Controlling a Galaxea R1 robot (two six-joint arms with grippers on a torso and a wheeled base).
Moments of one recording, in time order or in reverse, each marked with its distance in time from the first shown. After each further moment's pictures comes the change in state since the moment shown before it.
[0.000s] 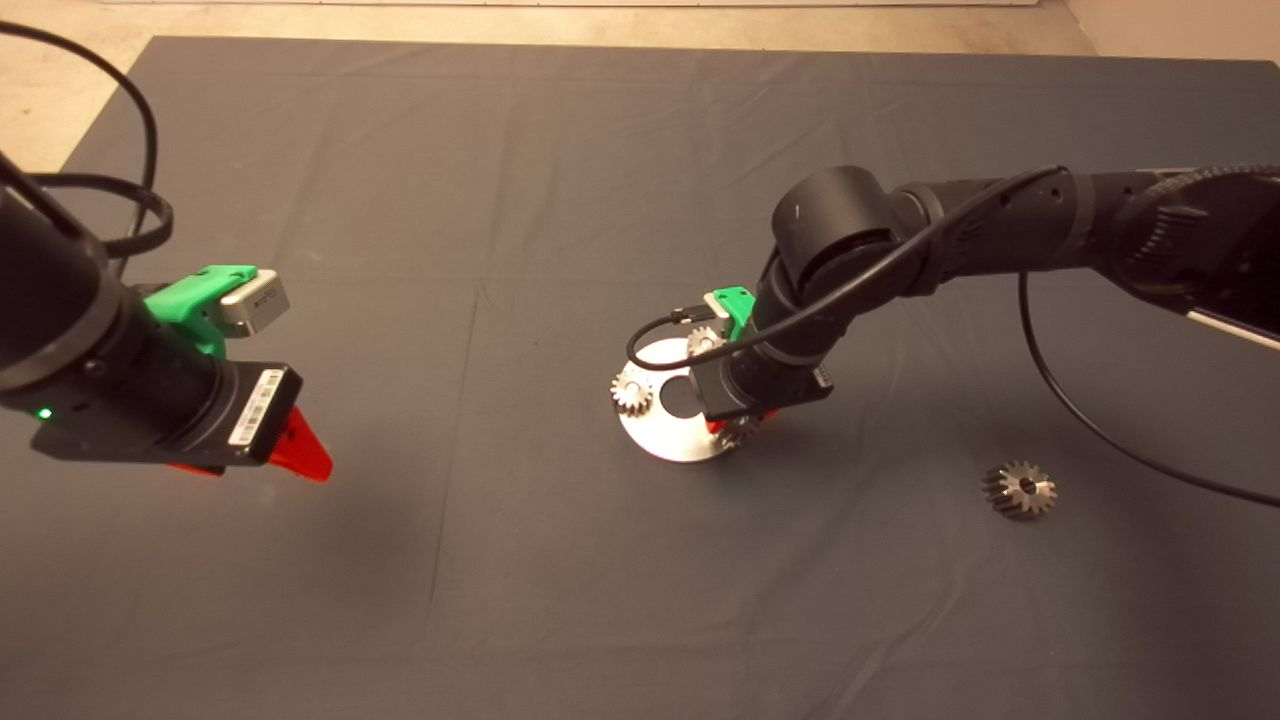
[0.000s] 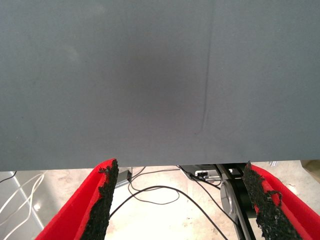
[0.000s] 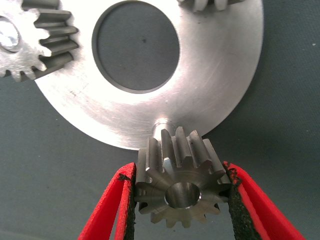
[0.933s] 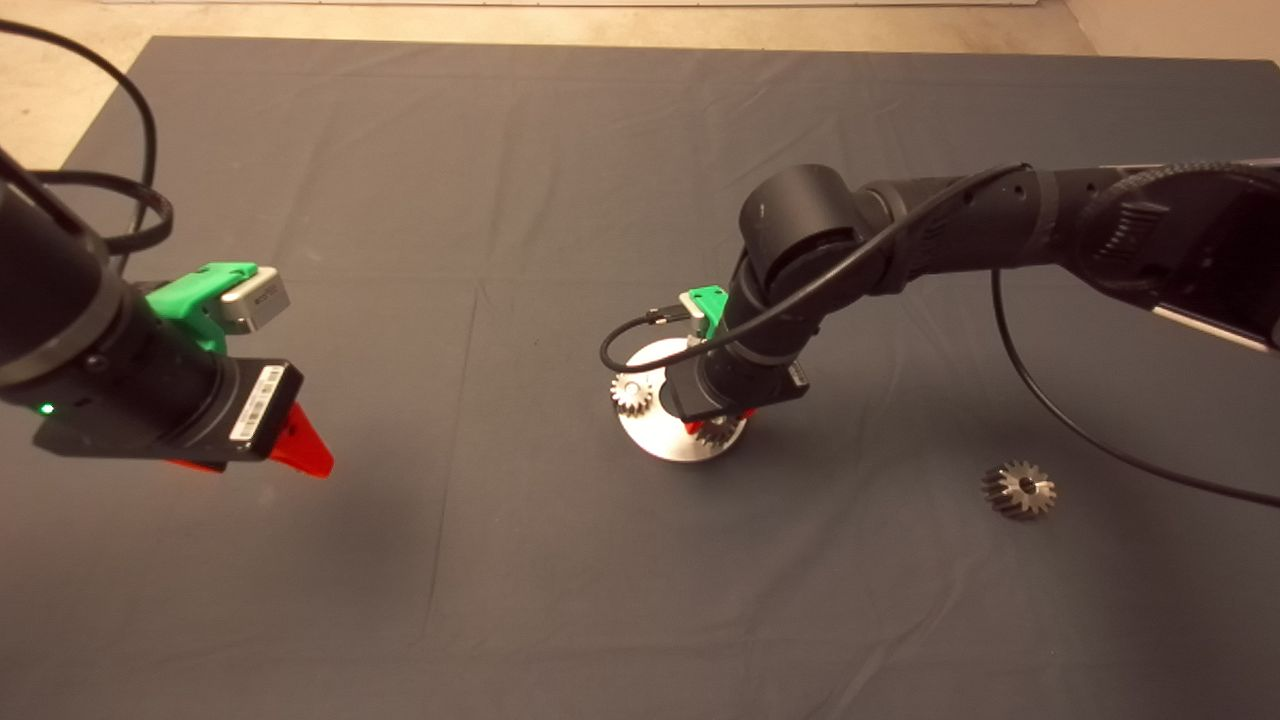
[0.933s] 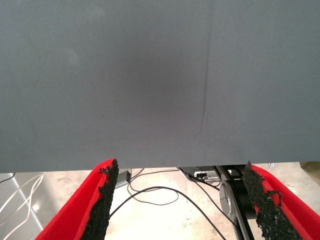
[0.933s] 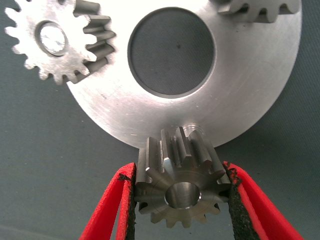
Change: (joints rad) left arm 0.000 0.000 -0.008 0.000 -0.001 0.004; right arm 0.003 0.049 -0.028 0.000 0.000 -0.003
